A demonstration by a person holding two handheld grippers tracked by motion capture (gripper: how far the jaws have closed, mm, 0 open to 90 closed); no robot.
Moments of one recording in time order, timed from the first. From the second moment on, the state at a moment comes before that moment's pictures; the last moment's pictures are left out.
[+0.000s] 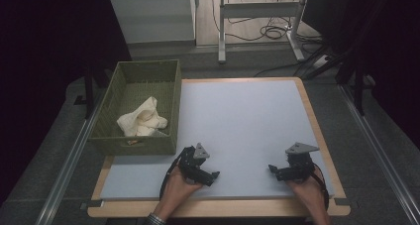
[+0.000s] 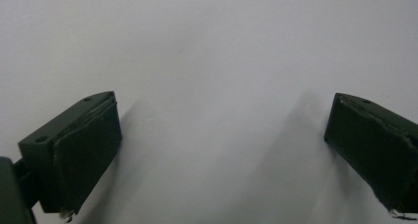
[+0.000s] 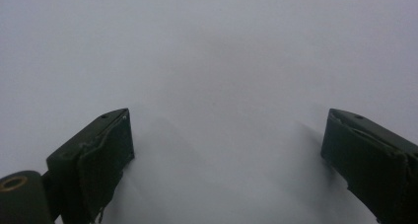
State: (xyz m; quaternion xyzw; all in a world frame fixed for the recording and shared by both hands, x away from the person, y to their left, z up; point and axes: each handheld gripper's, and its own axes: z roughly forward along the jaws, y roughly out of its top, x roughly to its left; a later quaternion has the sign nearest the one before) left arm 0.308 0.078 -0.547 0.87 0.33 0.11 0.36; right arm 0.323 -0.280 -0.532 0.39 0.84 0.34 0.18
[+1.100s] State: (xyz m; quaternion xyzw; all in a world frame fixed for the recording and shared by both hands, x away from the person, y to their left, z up) left arm 0.308 0.078 -0.546 0.87 0.32 0.11 0.36; right arm 0.323 -0.280 -0.532 0.39 0.84 0.34 0.18
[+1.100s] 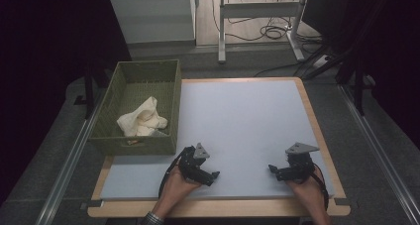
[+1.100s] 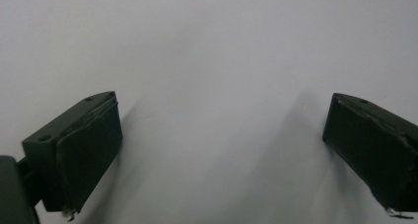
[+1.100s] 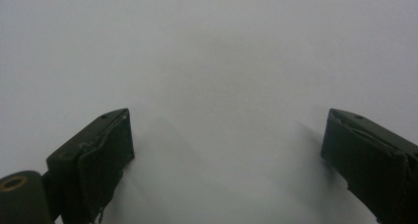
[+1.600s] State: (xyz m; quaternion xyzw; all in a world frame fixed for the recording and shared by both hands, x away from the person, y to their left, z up) left arm 0.313 0.066 -0.523 0.87 0.30 0.11 0.37; right arm 0.323 -0.280 -0.532 0.39 0.84 0.34 0.18
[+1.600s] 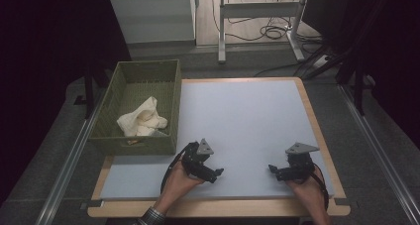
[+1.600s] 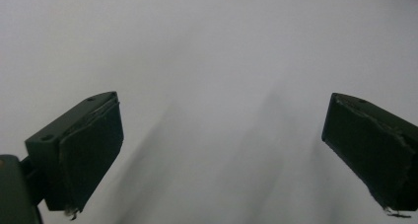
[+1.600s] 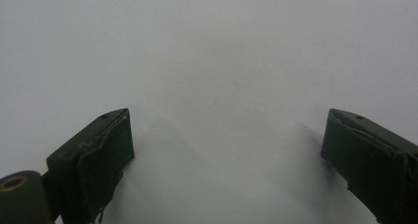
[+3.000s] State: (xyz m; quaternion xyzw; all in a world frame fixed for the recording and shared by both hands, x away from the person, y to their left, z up) left arm 0.398 0.079 -0.427 0.87 0.33 0.11 0.33; right arm 0.323 -0.280 -0.532 0.39 0.84 0.34 0.18
